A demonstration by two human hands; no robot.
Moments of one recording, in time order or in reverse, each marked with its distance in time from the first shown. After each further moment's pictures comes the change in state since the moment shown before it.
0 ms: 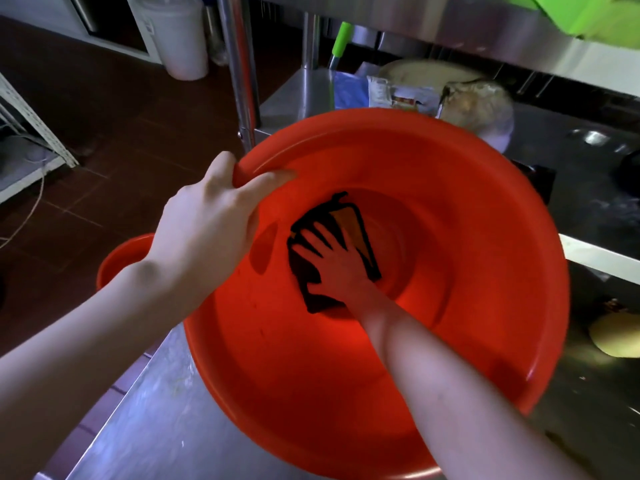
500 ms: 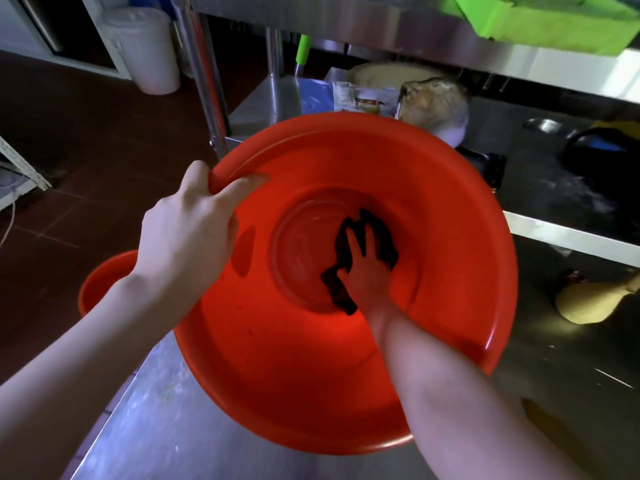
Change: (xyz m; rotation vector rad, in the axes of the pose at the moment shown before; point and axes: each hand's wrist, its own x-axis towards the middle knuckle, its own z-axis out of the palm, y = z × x) left_hand -0.006 0.016 -0.002 0.003 0.040 -0.012; right_hand -0.070 0.029 0.001 0.391 0.055 0.692
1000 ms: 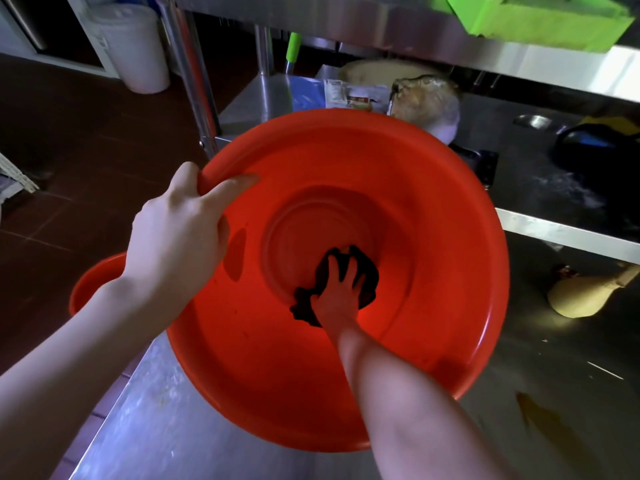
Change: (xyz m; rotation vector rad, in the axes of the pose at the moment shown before) left_hand 0.003 -0.003 0.002 -0.027 -0.004 0.003; right_hand -0.037 -0.040 0.041 0.246 -0.105 0.208
